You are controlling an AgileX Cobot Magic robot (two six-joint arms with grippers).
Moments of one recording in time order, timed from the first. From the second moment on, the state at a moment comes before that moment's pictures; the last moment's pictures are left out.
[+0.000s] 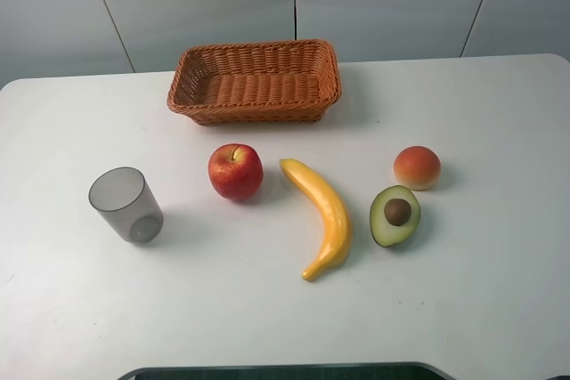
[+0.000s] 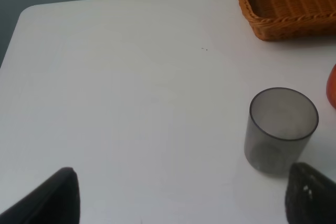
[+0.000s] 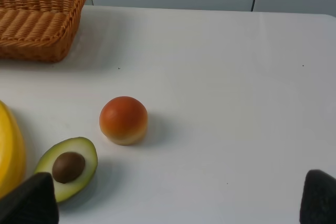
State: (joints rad) left arm -0.07 0.00 -0.52 0.07 1.09 -0.02; right arm -0.04 0.00 -0.51 0.11 1.10 -0.12
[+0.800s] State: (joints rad) left arm -0.07 0.00 -0.52 0.07 1.09 -0.02; right arm -0.04 0.00 -0.51 0.11 1.10 -0.12
